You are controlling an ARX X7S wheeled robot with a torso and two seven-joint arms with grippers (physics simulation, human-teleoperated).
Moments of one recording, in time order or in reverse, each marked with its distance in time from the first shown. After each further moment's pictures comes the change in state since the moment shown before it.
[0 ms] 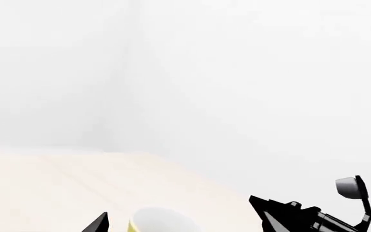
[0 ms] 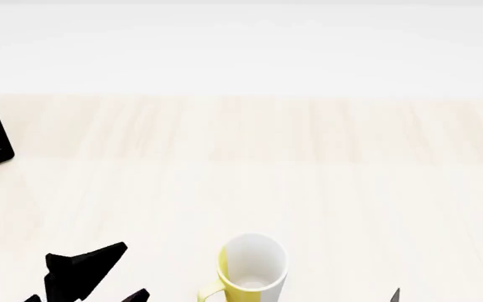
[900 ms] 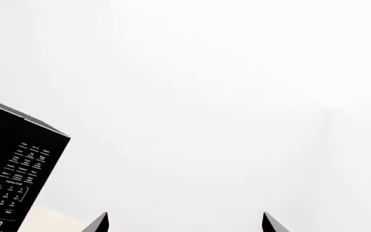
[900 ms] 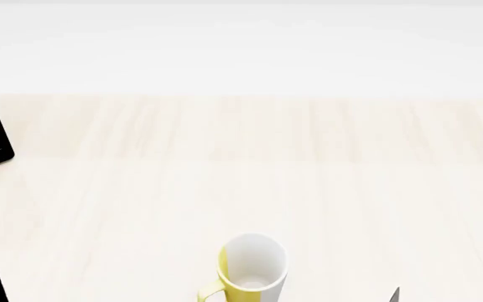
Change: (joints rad) left arm 0.407 0.228 -0.300 0.331 0.233 0.482 -0.618; right arm -0.056 0.024 -0.018 -0.103 -0.045 -0.016 0.040
